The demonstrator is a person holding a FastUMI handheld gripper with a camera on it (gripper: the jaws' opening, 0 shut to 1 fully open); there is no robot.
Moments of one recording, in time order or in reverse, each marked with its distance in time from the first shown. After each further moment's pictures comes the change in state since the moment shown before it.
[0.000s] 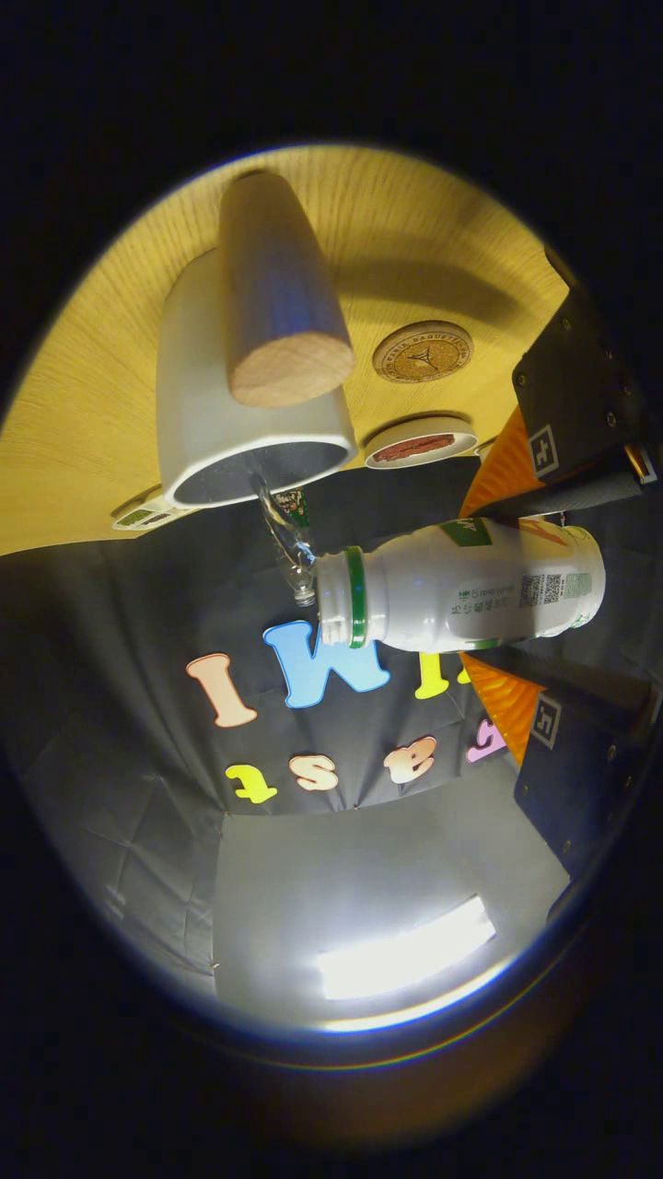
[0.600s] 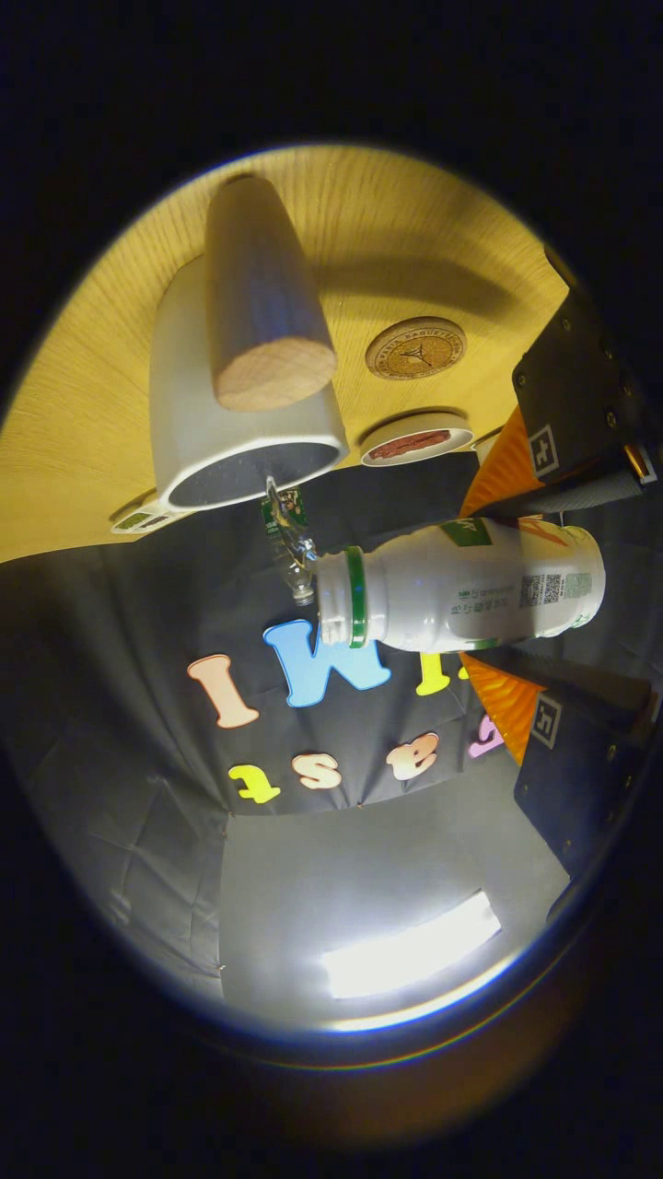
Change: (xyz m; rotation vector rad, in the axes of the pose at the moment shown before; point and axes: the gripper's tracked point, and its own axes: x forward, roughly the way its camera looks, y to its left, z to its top) arm 0.002 0.004 -0.003 0.030 -0.001 0.010
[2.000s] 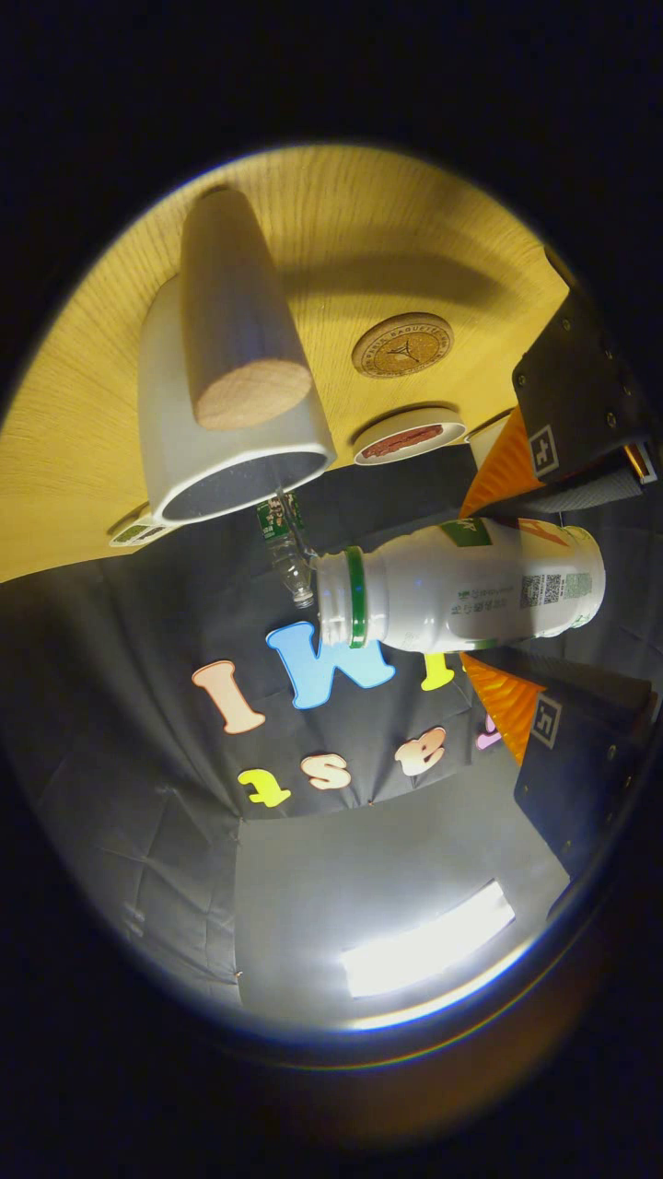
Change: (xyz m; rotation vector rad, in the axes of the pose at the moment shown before) arm 0.001 0.002 -0.004 0.050 -0.004 0.004
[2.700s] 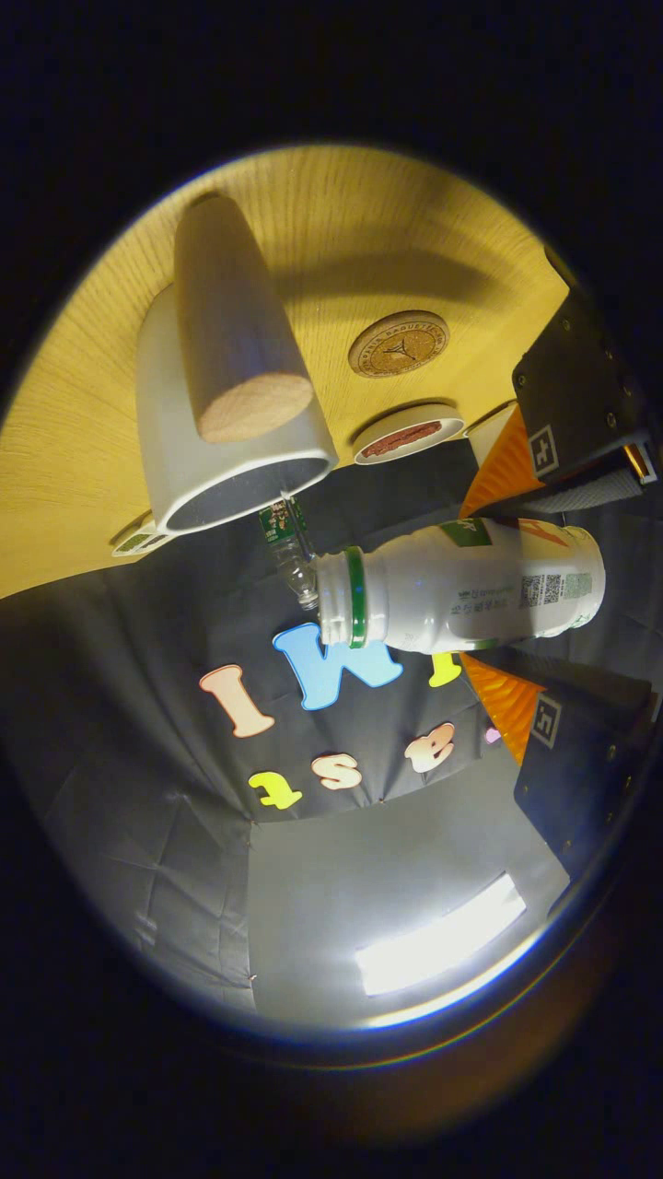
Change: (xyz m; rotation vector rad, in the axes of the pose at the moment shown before) arm -0.001 0.002 0.002 0.042 -0.019 0.001
